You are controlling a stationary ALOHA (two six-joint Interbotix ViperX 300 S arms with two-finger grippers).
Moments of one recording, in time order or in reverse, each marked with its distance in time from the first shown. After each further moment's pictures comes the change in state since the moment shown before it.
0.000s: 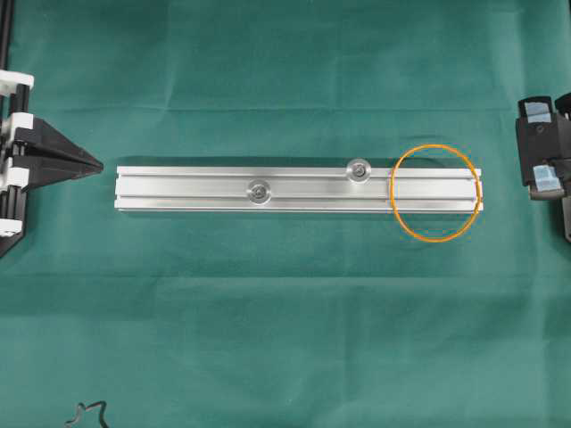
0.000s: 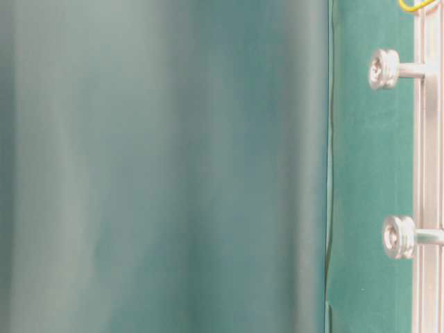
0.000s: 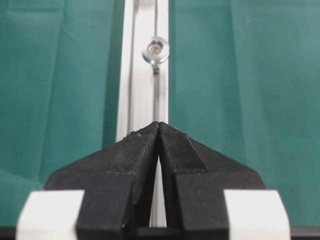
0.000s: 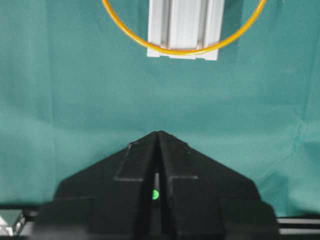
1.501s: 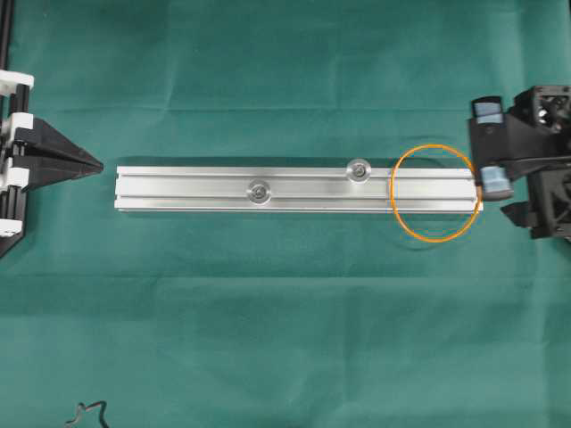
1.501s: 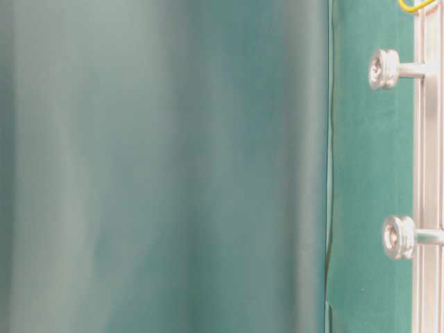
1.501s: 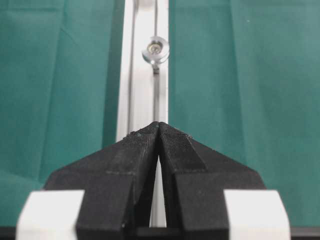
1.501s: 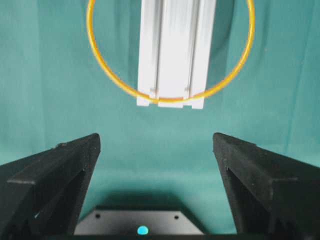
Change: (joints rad) left arm 0.000 0.000 0.000 0.000 0.000 0.000; right arm 0.000 0.179 -0.107 -0.026 -0.101 0.000
